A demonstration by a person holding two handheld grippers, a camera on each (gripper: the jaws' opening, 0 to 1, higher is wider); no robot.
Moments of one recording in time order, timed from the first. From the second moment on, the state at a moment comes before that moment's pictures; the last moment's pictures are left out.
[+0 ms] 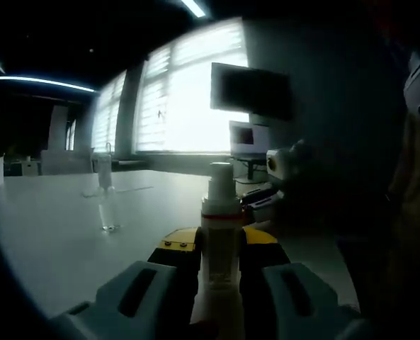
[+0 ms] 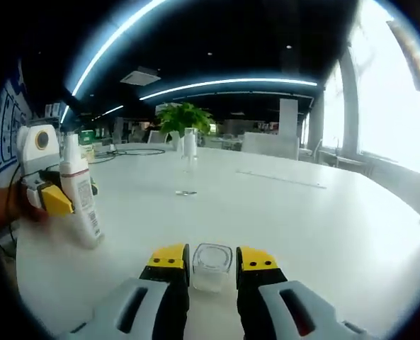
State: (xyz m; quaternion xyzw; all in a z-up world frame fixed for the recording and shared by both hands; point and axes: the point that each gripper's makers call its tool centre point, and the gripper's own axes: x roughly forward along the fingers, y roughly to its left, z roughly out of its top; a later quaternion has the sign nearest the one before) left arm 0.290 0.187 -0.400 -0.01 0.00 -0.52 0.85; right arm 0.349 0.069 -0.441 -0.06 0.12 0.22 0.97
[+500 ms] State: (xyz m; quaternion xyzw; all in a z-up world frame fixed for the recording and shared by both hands) left arm 0.290 0.187 -0.400 0.00 0.00 -0.52 0.86; right arm 0.348 0.069 -0.444 -0.07 0.12 0.22 0.97
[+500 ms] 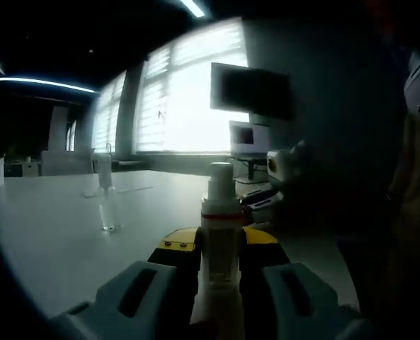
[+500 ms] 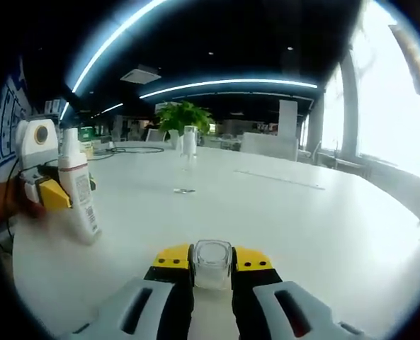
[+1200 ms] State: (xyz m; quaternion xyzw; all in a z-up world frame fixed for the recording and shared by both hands) left arm 0.289 0.188 -0.400 0.00 0.00 -0.52 0.86; right arm 0.346 0.071 -0.436 -0.08 0.11 0.22 0.97
